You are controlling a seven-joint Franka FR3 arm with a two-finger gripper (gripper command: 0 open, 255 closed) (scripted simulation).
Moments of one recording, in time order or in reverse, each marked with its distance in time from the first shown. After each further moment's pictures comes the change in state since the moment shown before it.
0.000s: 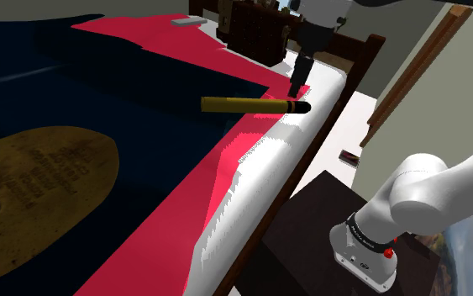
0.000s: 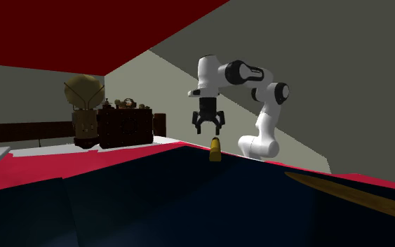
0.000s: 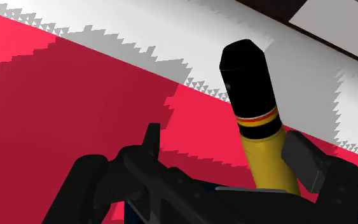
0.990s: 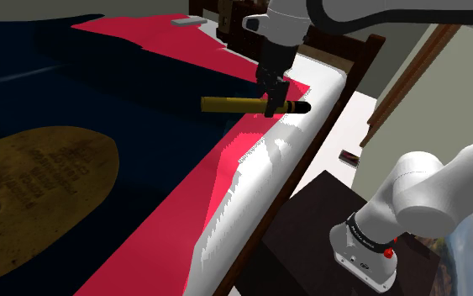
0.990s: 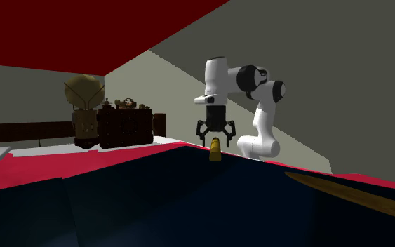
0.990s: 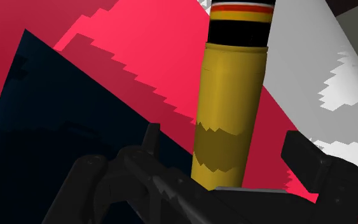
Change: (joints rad) arm 0.132 0.145 0.079 0.039 -0.014 0.087 -0.241
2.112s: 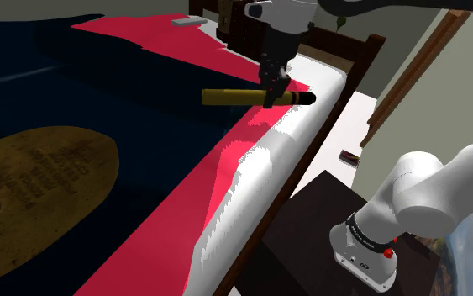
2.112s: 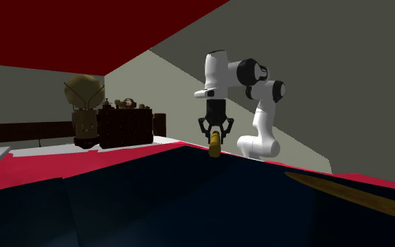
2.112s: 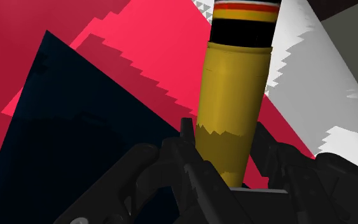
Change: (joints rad) arm -0.001 0.003 -0.002 0.062 -0.002 -0.059 0.000
